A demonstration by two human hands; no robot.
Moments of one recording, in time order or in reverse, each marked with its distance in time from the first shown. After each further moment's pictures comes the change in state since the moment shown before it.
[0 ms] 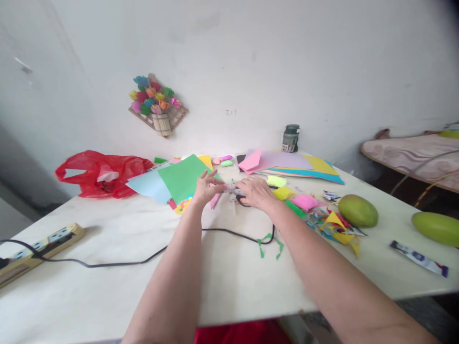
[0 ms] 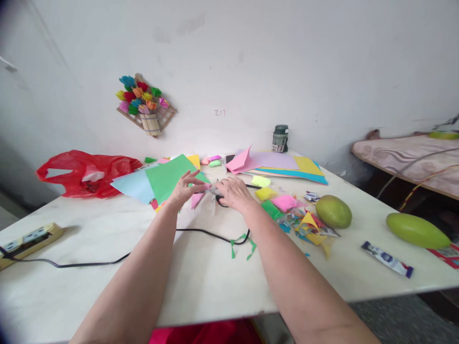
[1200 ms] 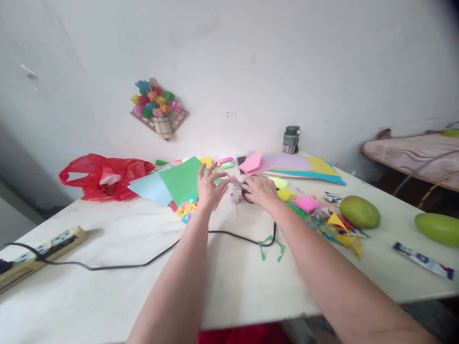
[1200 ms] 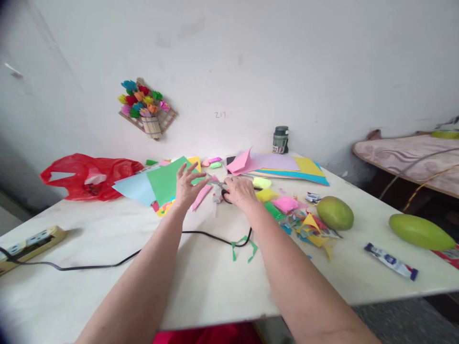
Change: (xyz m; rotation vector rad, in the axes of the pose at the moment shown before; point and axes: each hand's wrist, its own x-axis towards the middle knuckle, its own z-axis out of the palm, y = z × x) left_hand -0.001 0.018 0.011 0.185 0.348 0.226; right_hand -0.001 0.009 0.001 0.049 0.040 0.281
